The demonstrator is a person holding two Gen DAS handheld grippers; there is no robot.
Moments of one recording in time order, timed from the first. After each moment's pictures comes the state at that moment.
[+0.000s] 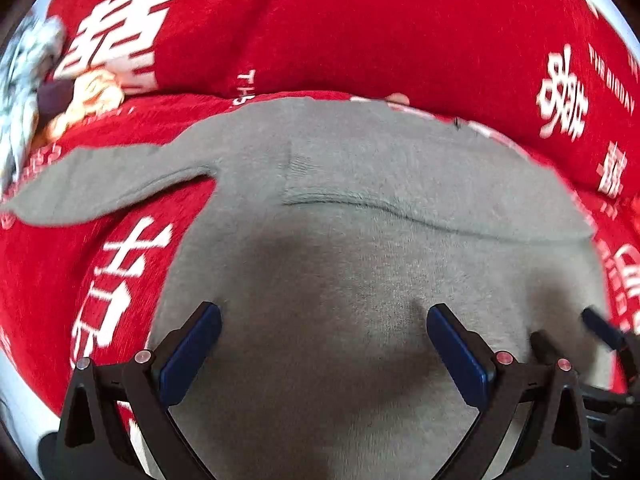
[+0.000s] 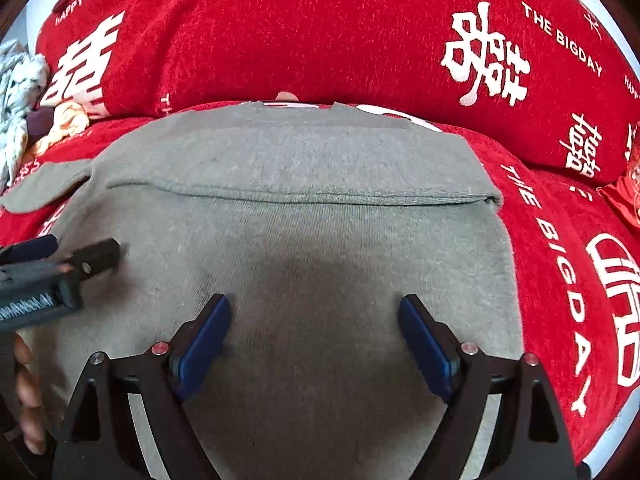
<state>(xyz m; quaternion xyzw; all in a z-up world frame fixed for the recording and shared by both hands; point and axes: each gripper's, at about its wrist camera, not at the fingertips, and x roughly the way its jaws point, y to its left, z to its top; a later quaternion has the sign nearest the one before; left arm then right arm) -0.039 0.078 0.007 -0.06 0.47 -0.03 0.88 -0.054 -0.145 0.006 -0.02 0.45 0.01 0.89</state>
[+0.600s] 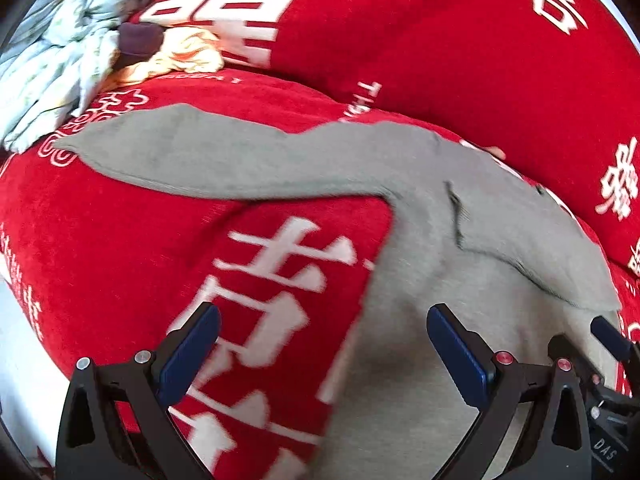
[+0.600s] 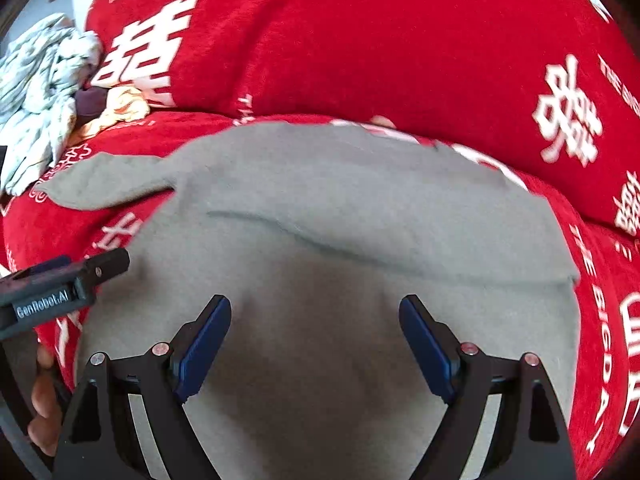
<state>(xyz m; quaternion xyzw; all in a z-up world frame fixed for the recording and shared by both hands) -0.043 0.190 0.004 -0.13 0.46 0.08 0.87 -0.025 -0.048 0.026 -0.05 0.43 0.10 0.90</state>
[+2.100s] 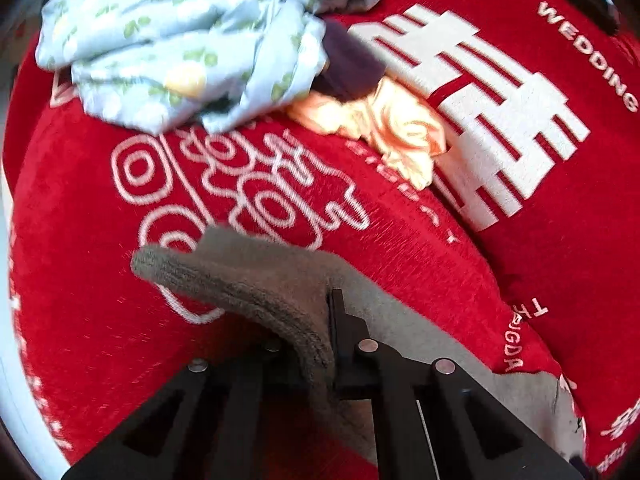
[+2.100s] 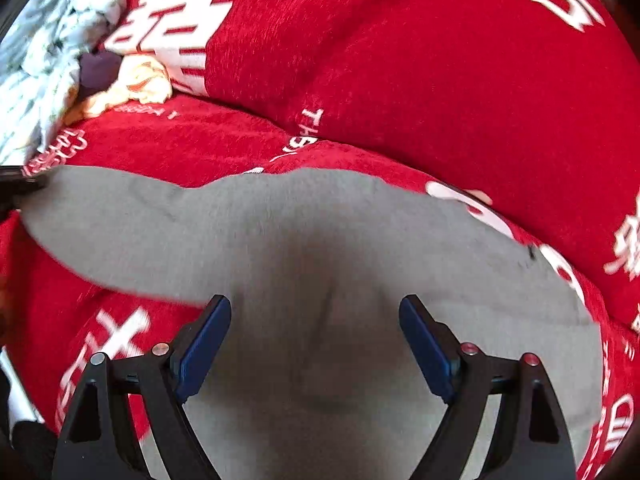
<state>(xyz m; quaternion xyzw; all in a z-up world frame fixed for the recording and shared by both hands) 0.027 0.449 0.008 -0.30 0.35 0.23 0.86 0.096 0.087 0.012 -0.13 0.44 0.13 0.88</state>
